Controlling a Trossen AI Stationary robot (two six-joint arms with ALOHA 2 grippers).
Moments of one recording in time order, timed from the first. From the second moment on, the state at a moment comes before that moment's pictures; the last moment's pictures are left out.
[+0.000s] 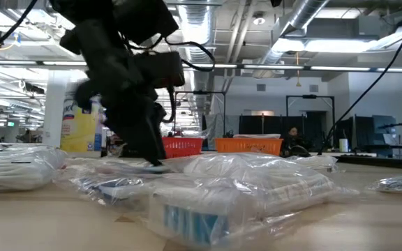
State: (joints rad) left arm -0.20 1.78 0.90 -0.13 -0.11 -0.16; right arm 0.12 1.20 1.05 -0.12 0.23 -0.08
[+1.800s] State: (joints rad) left arm -0.19 1.77 0.90 -0.14 -0.24 -0.09; right arm 0.12 1.20 1.05 -0.13 0.23 -0.06
